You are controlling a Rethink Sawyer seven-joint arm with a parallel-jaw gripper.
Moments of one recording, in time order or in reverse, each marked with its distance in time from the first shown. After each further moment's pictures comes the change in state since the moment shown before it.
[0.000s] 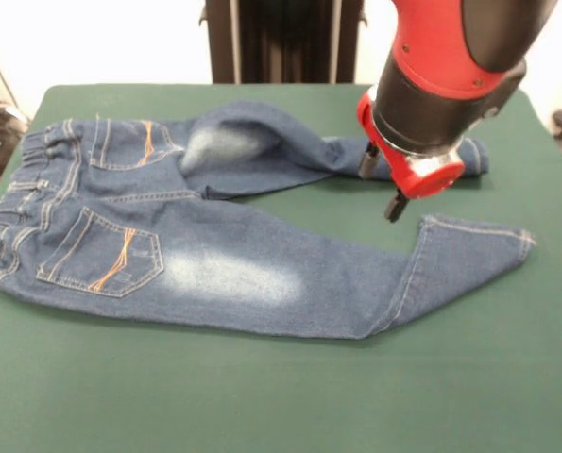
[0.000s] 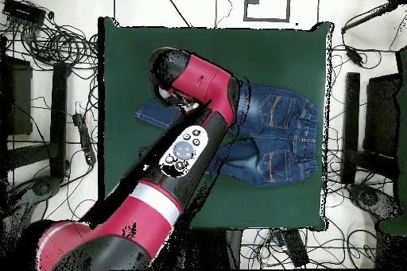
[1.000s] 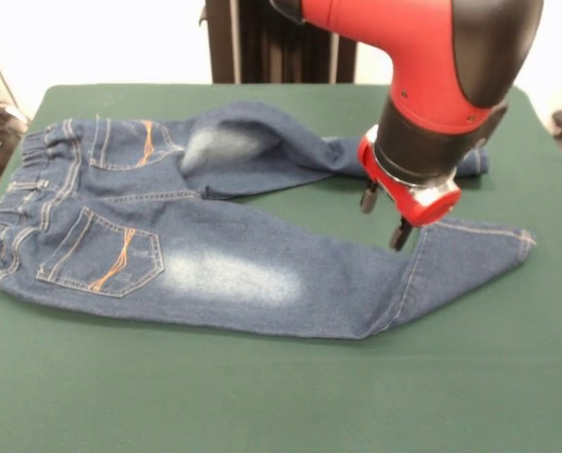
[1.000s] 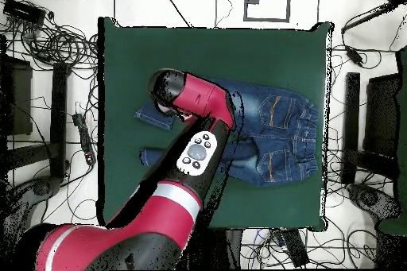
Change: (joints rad) arm -0.033 -0.076 0.247 0.097 -0.194 -0.239 0.000
